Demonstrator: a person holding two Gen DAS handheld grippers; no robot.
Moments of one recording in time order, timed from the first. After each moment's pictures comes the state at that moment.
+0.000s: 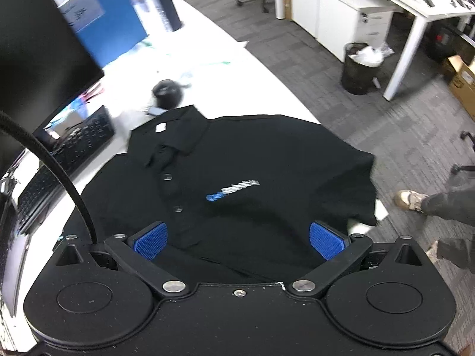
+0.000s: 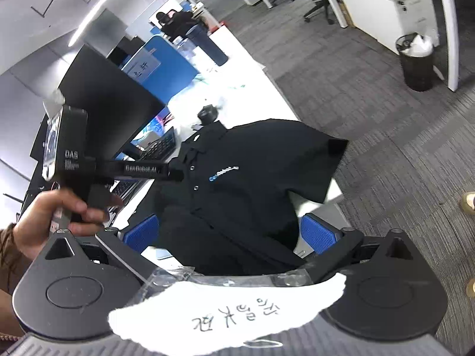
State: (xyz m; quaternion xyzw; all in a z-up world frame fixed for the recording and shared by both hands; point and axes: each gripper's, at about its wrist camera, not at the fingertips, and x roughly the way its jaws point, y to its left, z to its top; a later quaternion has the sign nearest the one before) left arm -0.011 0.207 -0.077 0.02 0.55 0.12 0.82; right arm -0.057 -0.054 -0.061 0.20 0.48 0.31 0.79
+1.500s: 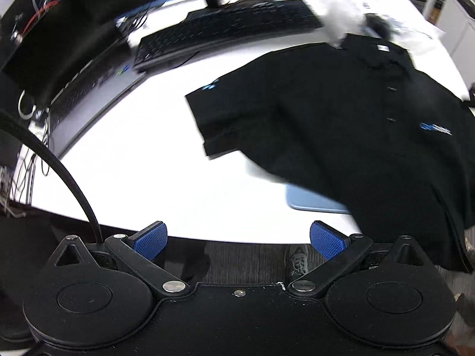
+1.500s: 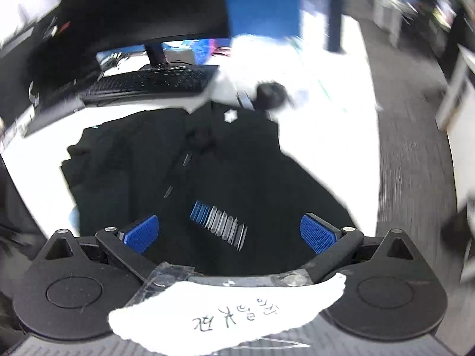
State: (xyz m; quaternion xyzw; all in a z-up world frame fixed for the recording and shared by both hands) left arm -0.198 0.433 -0.098 -0.13 0.58 0.35 0.72; right arm 0.110 0.212 -0.141 -0.18 0.41 0.48 0.75
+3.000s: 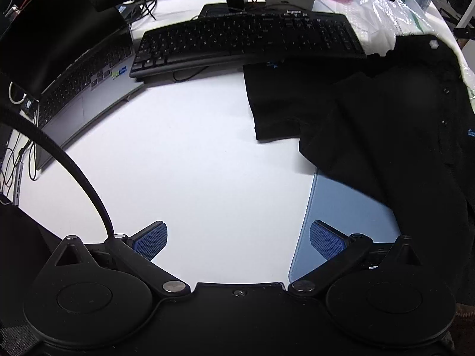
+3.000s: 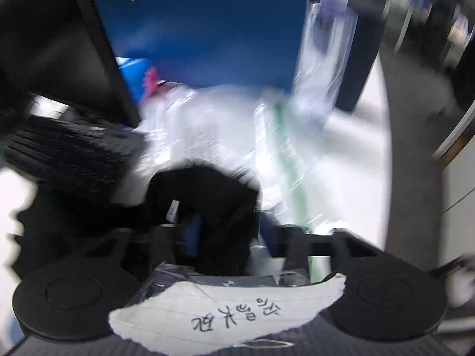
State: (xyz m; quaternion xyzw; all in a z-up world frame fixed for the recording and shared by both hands) left arm -0.122 0.521 -0.102 -0.19 0.59 0.36 0.70; right arm 0.319 0.396 -0.118 -0.24 0.39 0.43 0.78
